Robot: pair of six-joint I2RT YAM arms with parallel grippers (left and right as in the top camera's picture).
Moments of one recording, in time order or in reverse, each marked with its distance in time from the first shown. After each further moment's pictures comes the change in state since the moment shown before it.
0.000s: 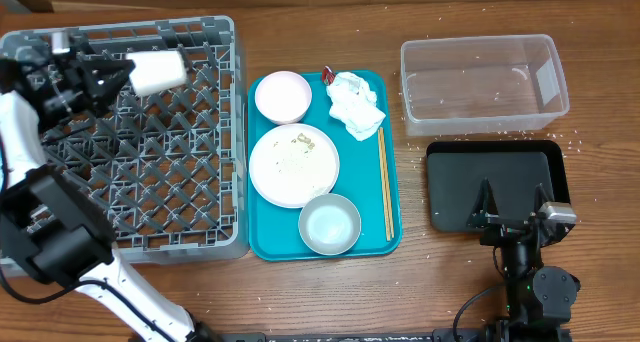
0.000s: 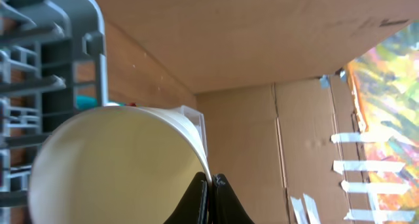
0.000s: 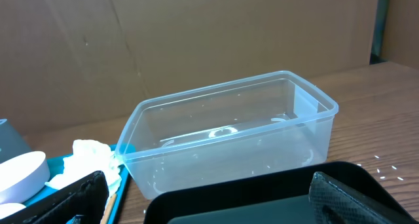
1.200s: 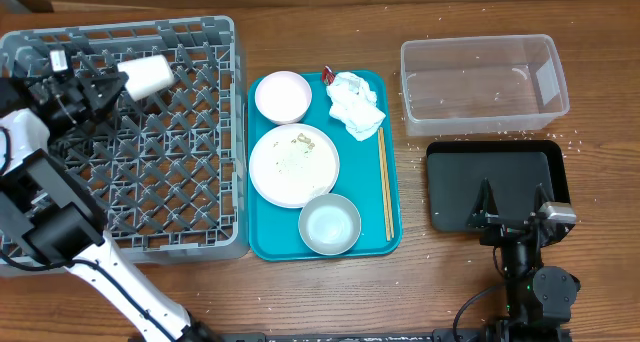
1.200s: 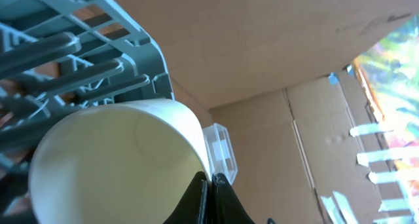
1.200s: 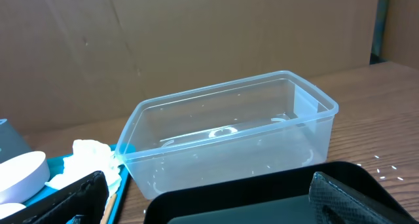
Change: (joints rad) left arm 0.016 0.214 -0.013 0.424 0.058 -0.067; right arm 0.000 0.000 0.000 0.000 0.000 0.000
